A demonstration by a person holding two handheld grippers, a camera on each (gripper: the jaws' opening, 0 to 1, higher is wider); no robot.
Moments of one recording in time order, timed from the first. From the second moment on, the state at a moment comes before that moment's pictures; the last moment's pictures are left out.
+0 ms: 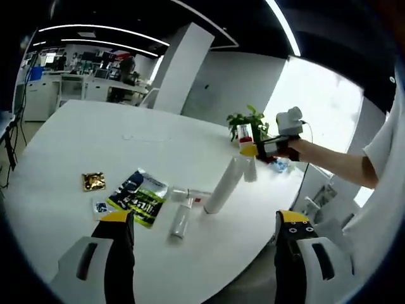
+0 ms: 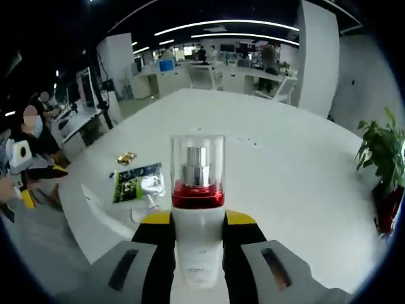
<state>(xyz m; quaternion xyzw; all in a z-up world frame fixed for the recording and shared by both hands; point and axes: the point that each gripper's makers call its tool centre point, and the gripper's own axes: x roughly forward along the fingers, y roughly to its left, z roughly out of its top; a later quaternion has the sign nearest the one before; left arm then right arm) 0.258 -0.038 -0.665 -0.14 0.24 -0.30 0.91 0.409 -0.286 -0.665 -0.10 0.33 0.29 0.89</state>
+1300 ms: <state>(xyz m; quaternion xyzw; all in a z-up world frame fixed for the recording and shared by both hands) 0.255 -0.111 -0.602 -0.20 0.21 -0.31 0.90 0.269 -0.185 -0.628 -0.10 0.22 0.34 0.91</state>
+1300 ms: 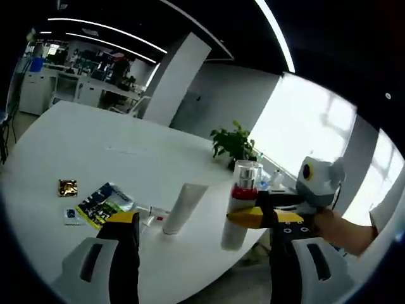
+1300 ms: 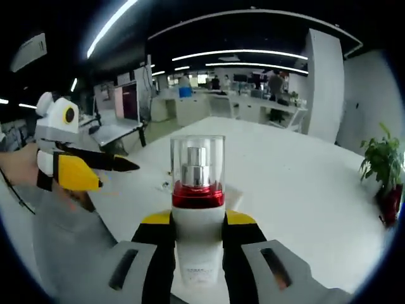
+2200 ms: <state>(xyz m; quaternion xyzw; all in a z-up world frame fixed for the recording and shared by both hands) 0.255 -0.170 -0.587 -0.19 0.18 -0.28 0.93 0.251 -0.152 -0.611 -0.10 0.15 0.43 0.88</state>
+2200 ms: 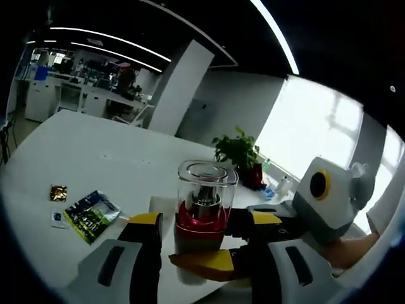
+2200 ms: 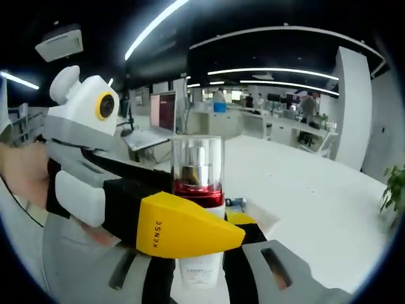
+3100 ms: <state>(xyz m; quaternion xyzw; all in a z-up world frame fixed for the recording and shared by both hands) 0.262 -0.151 -0.559 -0.17 0.17 -0.31 0.92 0.248 -0.147 -0.578 -0.09 0.12 0.44 0.89</state>
